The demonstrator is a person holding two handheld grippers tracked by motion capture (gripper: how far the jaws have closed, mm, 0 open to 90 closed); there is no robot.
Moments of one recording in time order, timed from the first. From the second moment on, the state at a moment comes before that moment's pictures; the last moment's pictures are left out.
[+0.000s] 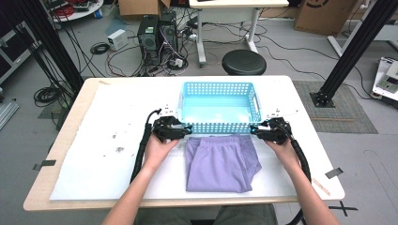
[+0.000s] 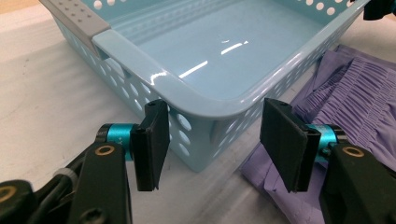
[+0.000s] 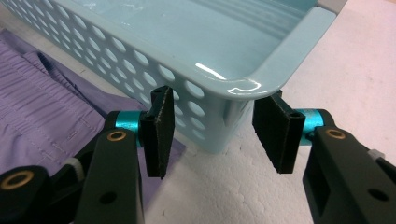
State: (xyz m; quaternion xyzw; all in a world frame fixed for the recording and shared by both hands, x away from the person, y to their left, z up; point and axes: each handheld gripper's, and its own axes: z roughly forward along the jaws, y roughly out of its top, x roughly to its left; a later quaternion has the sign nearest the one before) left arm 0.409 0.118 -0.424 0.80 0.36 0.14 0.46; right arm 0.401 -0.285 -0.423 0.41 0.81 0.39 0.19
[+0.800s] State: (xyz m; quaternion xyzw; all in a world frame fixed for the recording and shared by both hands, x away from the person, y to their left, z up) left arm 0.406 0.127 -0.428 0.79 0.36 0.15 0.47; right arm 0.397 -0.288 -0.426 0.41 0.80 0.39 0.19
